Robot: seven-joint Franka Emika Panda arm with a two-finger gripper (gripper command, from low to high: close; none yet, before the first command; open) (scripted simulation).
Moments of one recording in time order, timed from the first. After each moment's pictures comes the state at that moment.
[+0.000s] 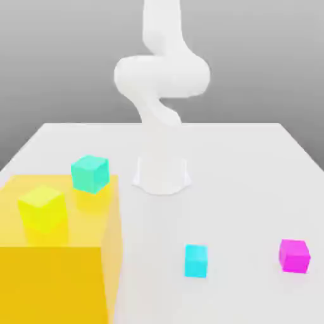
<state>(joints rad) 0.07 -0.71 -0.01 -2.32 0.02 2.34 0.71</state>
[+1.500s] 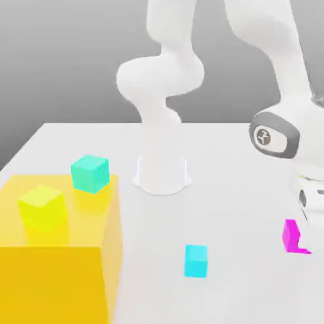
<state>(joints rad) 0.53 0.12 0.06 -2.61 -0.07 2.74 0.08</state>
